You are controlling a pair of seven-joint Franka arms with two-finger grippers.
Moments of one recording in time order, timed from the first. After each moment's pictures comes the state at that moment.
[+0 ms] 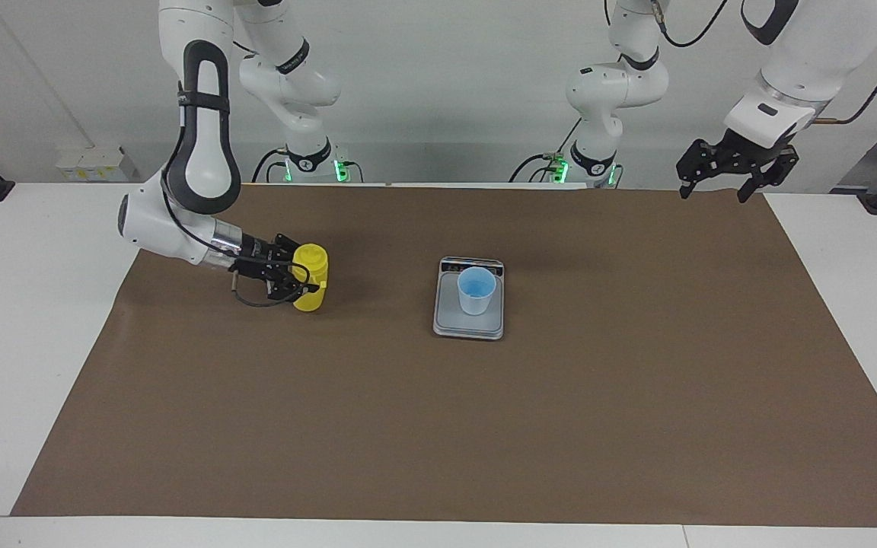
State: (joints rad) left arm 0.09 -0.07 -0.18 -1.60 -0.01 1.50 0.06; right arm -0.22 0.15 0.11 -2.13 0.82 1.89 0.92
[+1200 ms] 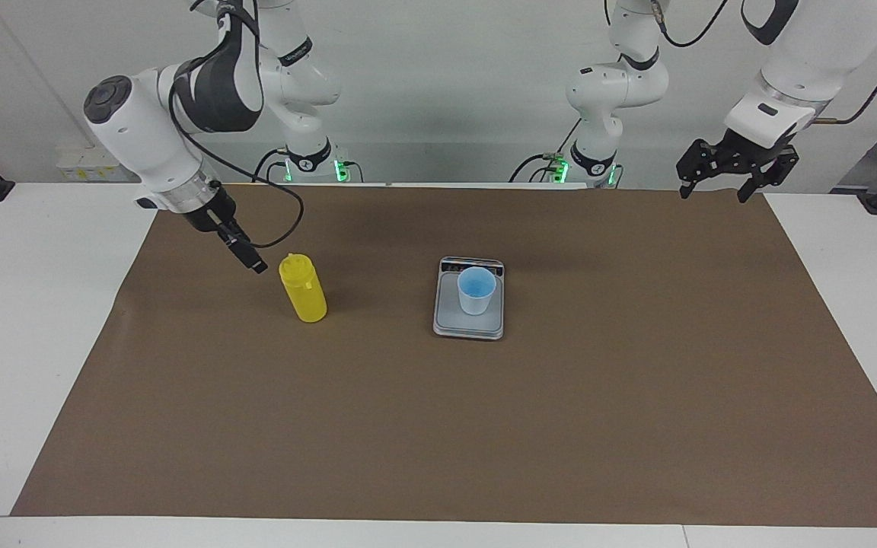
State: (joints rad) left arm 0.09 -0.07 -0.18 -1.60 -0.01 1.50 0.06; right arm -0.12 -0.05 0.13 -1.95 0.15 1.89 0.74
